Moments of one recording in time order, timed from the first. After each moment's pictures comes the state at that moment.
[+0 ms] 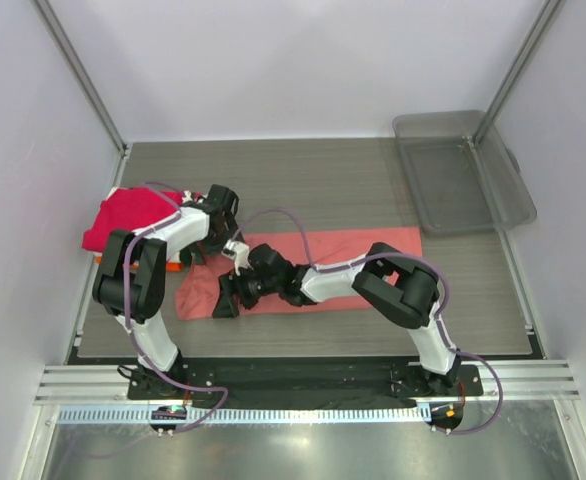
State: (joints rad) left arm -0.31 1.78 1.12 -0.61 -0.27 -0.71; right arm 1.05 2.07 1.16 0.42 -0.41 0.56
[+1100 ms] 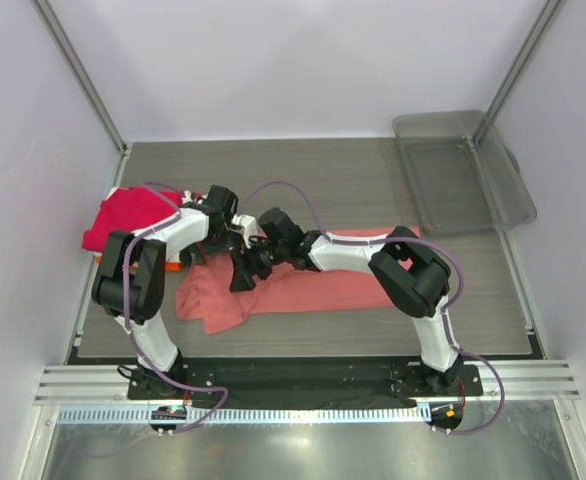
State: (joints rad) left arm -0.31 1.77 1.11 -0.60 -0.27 -0.71; right arm 0.90 2.03 1.31 0.09 -0.57 0.25
